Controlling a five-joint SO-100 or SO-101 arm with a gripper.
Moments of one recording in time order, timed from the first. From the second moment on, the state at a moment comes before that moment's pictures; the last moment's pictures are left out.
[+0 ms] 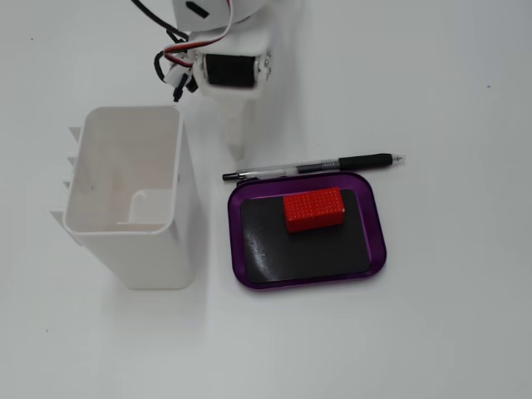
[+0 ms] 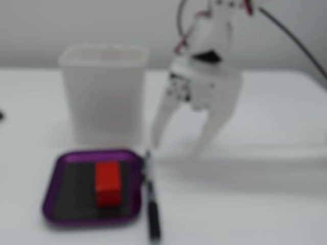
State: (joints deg) arm 8.2 96.3 111.1 54.6 -0.6
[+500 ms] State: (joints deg) arm 9.1 91.7 106.4 52.9 -0.1
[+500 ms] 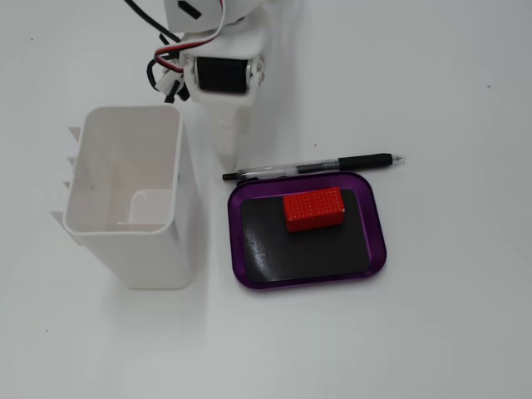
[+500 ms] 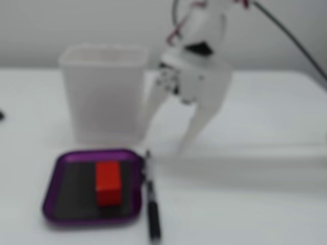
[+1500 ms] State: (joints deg) arm -1.7 81.8 101.2 51.9 -2.9
